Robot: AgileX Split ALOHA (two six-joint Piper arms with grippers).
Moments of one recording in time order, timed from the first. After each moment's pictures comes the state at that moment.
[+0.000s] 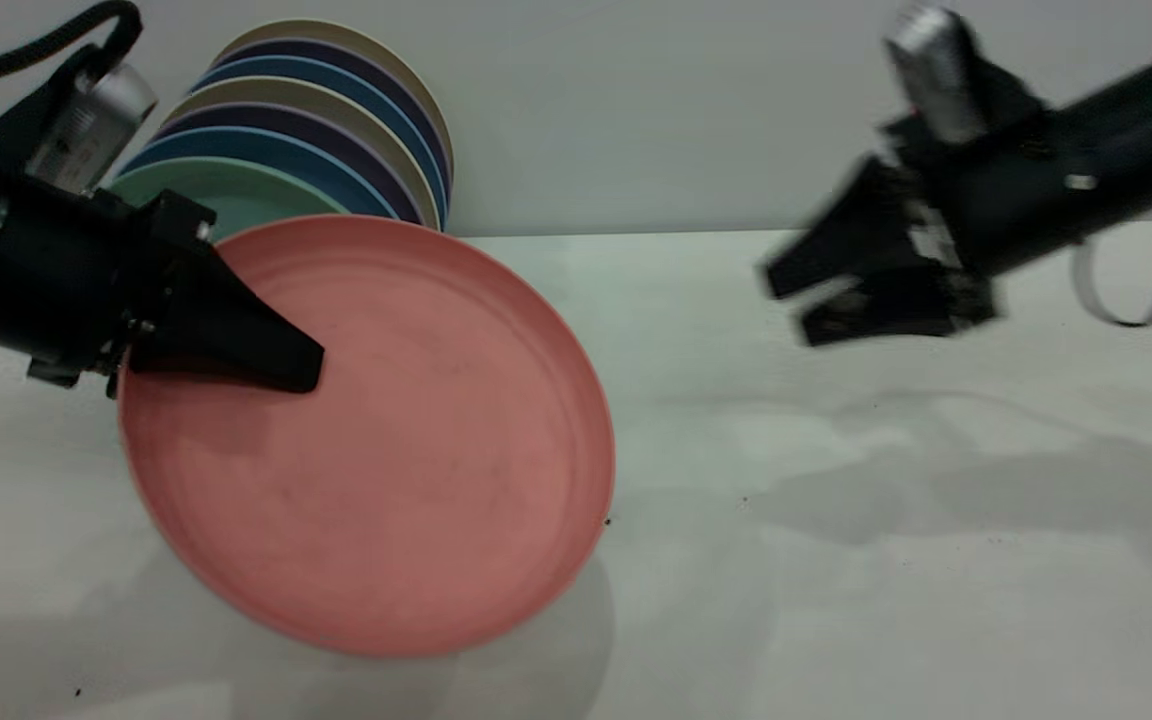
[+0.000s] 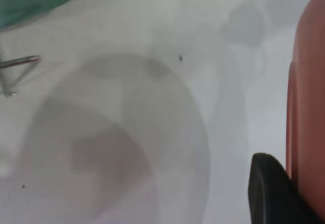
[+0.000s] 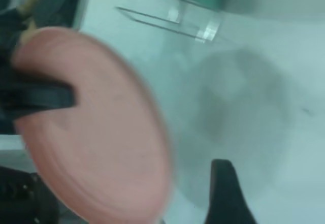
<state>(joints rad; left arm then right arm) -0.03 1.79 -0.75 -1.36 0.65 1.30 0.01 2.23 -1.29 1.25 1.09 -1.11</state>
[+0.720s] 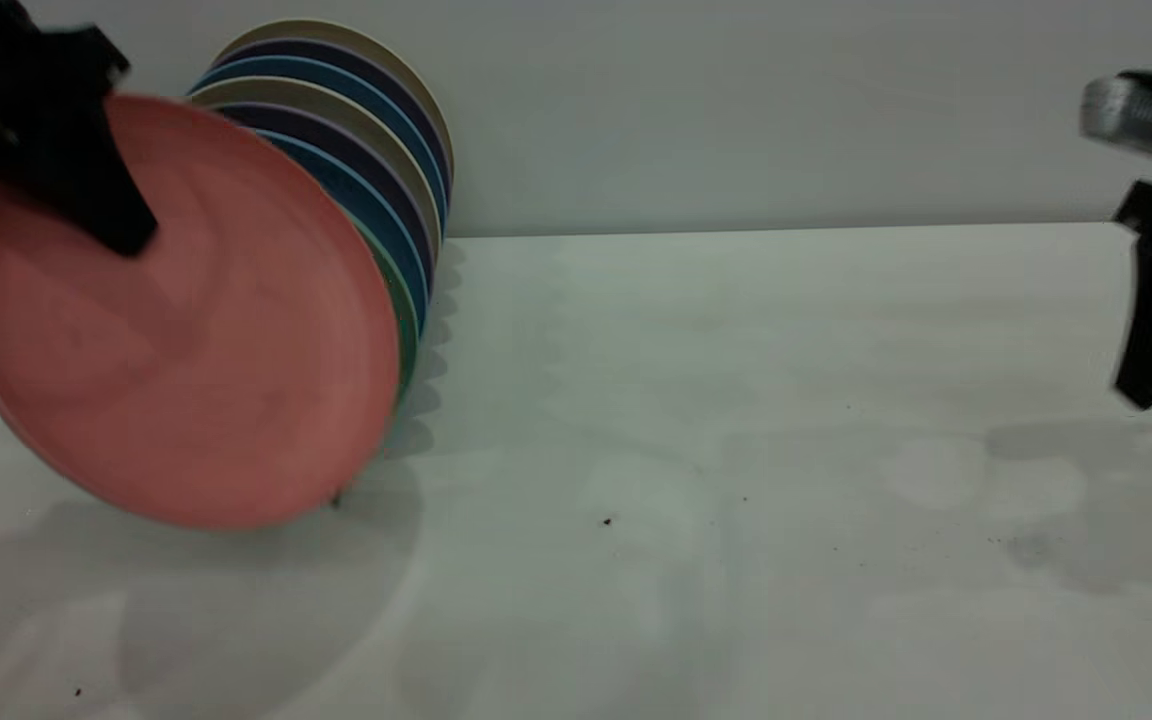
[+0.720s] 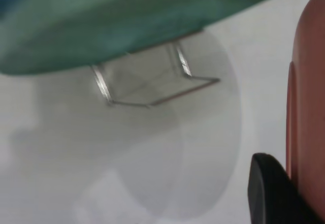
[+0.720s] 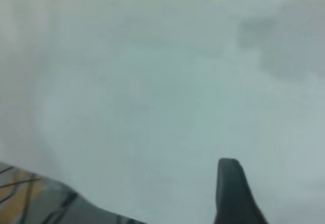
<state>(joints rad) -0.03 1.74 -1.18 -0.43 0.74 0.49 -0.07 2.00 -1.29 0.33 1.04 -0.36</state>
